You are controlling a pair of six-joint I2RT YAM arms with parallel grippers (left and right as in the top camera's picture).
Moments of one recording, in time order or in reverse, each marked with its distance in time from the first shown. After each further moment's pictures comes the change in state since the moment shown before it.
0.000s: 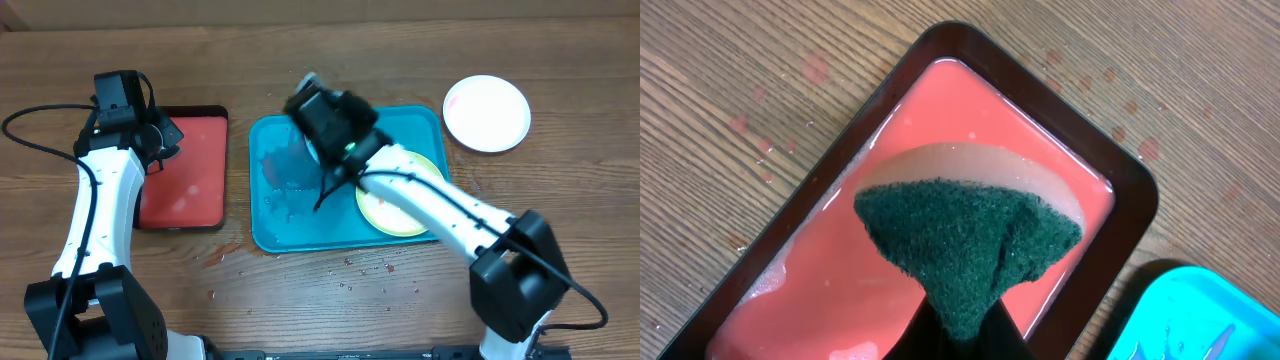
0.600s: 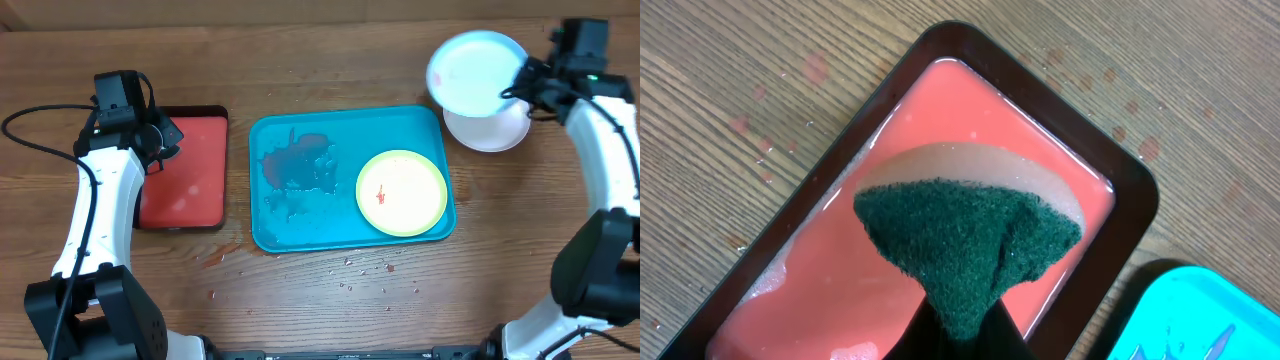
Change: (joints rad) left arm 0.000 0.000 0.000 -0.001 0.000 0.000; right arm -0.904 -0.055 0.005 -0.107 -0.726 0.560
